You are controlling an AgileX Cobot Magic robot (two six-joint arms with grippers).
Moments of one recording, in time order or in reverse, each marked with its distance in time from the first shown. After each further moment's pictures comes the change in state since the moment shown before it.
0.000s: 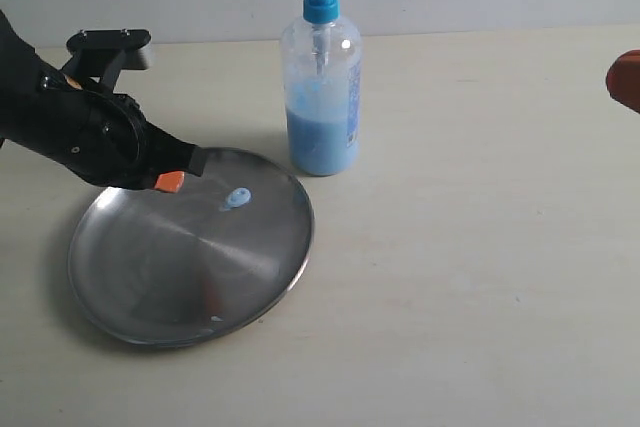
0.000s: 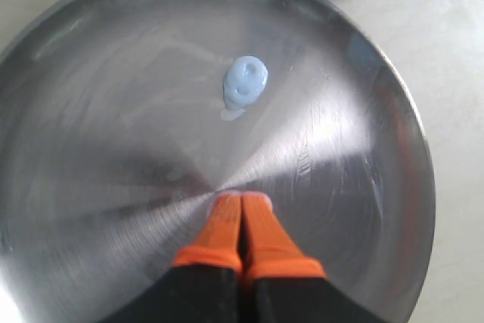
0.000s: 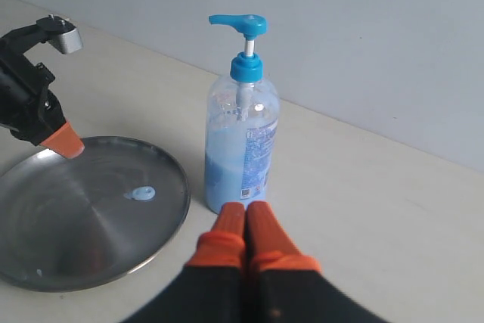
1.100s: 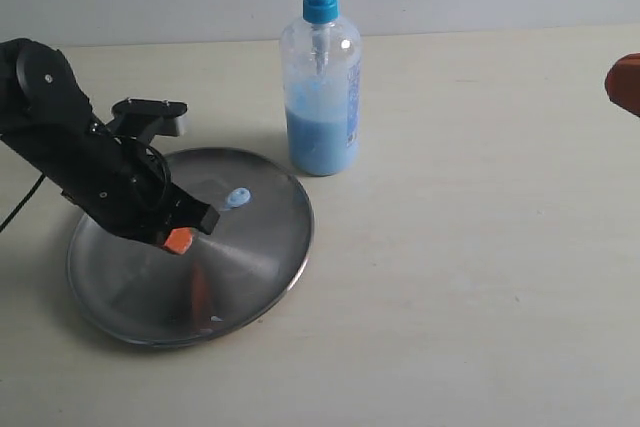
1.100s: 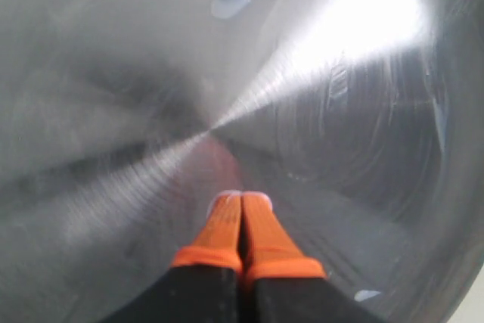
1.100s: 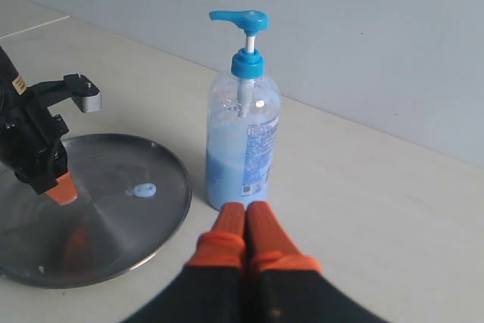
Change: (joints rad) left arm 0.000 0.191 -0.034 -0.022 0.097 0.086; right arm 0.000 0.000 0.000 0.004 0.006 0.000
